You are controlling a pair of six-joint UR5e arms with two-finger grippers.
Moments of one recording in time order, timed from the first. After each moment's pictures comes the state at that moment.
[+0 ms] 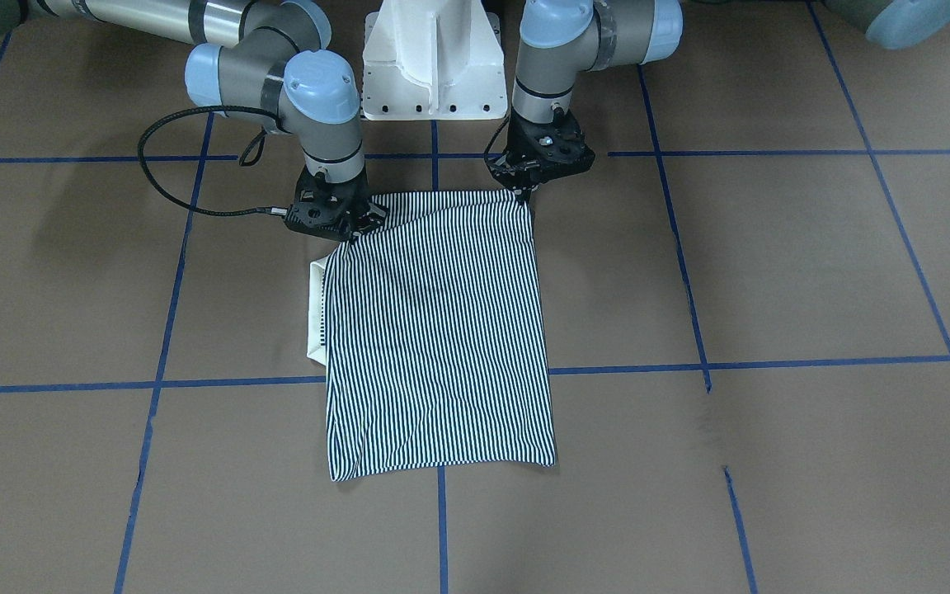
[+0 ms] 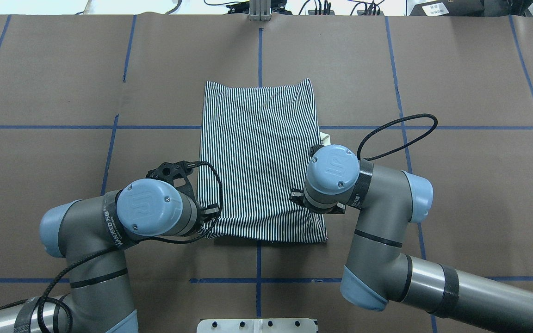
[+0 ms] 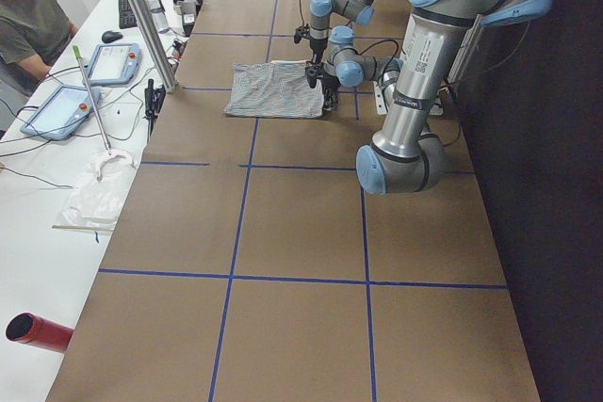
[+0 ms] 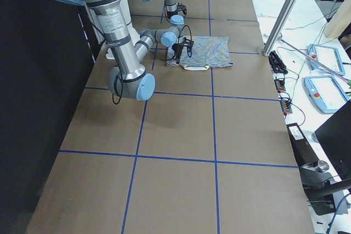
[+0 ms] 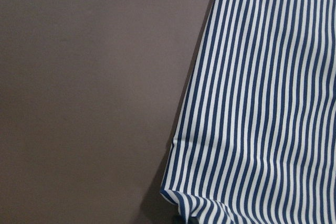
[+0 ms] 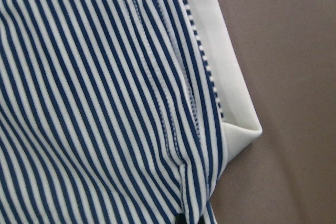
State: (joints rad) left arm -0.35 -2.05 -1.89 -1.61 -1.69 -1.64; right arm 0.42 -1.03 1.71 -1.56 1.81 1.53
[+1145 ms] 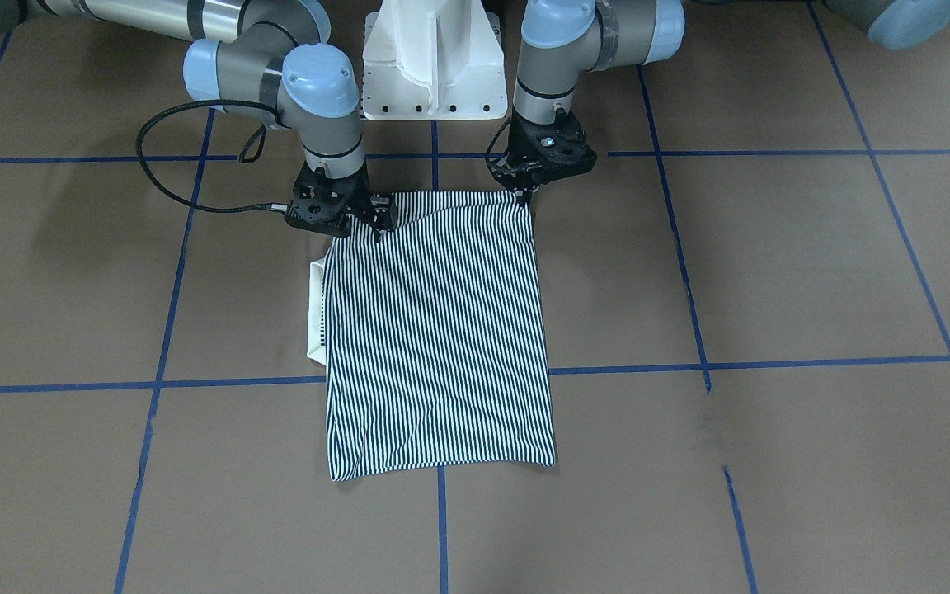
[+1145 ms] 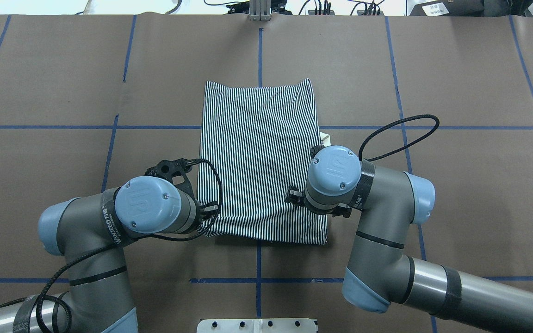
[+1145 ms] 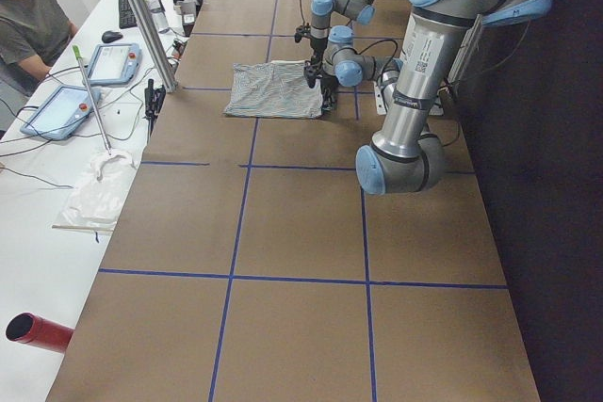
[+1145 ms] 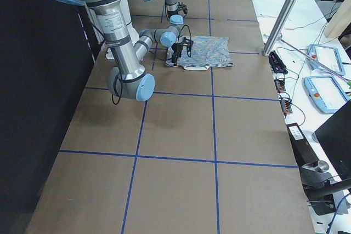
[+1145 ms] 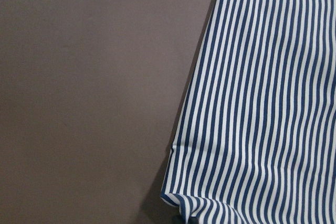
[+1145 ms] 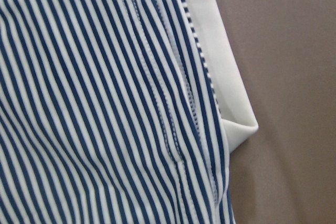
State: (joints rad) left arm -0.36 -2.05 -1.89 -1.61 -1.69 -1.64; right arm 0.42 -1.04 1.72 -1.56 1.81 1.53
